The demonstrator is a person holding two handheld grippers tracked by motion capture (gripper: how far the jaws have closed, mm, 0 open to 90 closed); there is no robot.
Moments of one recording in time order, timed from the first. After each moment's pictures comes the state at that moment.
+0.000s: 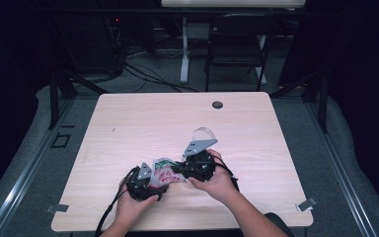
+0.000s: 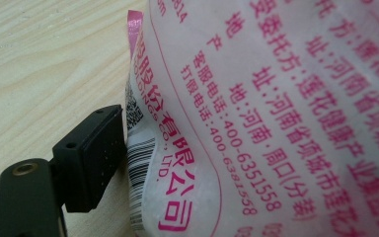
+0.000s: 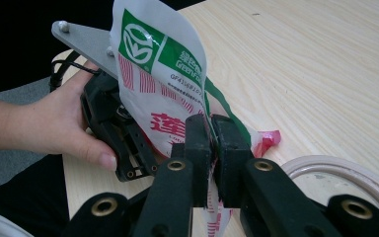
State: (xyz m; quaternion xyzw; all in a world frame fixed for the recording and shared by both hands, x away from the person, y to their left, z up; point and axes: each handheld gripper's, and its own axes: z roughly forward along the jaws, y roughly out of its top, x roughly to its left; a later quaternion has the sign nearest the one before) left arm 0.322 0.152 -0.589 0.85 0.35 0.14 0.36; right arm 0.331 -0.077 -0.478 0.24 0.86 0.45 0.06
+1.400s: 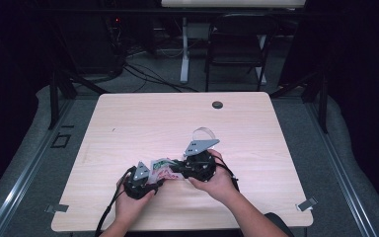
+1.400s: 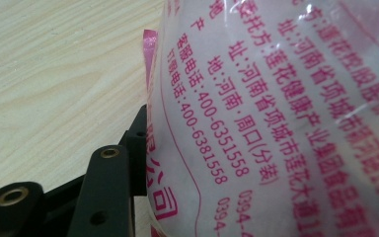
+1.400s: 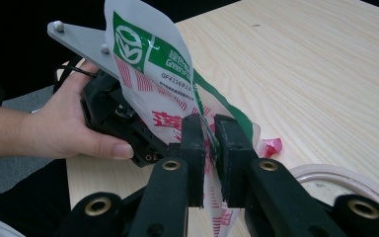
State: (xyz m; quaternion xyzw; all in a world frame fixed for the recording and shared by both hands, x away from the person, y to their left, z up) left arm 0.318 0.157 -0.583 0.84 0.36 0.16 0.38; right arm 0.329 -0.078 -0.475 0.23 0.85 0.47 0.06
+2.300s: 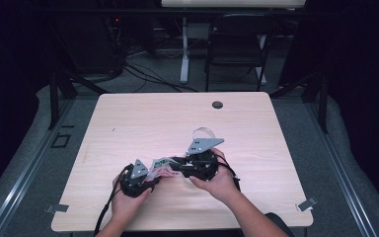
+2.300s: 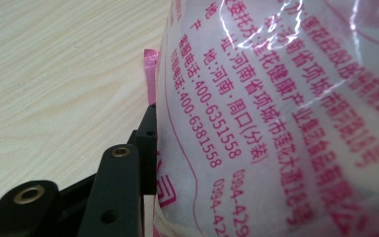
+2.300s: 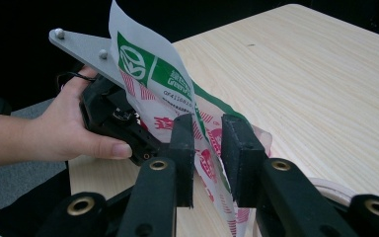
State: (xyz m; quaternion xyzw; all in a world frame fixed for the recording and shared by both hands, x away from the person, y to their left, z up) left arm 0.318 0.164 -0.568 0.84 0.35 0.17 0.37; right arm 0.326 -0.083 -0.465 0.23 0.83 0.50 0.07
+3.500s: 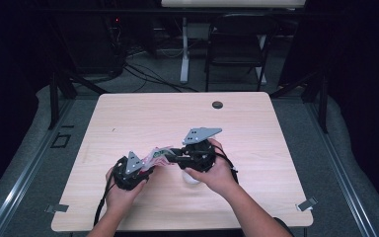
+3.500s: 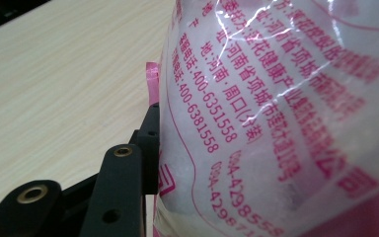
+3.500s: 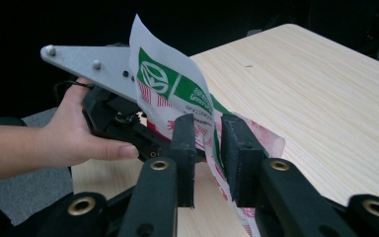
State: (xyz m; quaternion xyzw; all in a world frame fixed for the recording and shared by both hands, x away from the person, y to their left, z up) left arm 0.324 0.173 -0.539 0.83 0.34 0.25 0.36; right arm 0.334 -0.073 -0.435 0.23 0.83 0.51 0.08
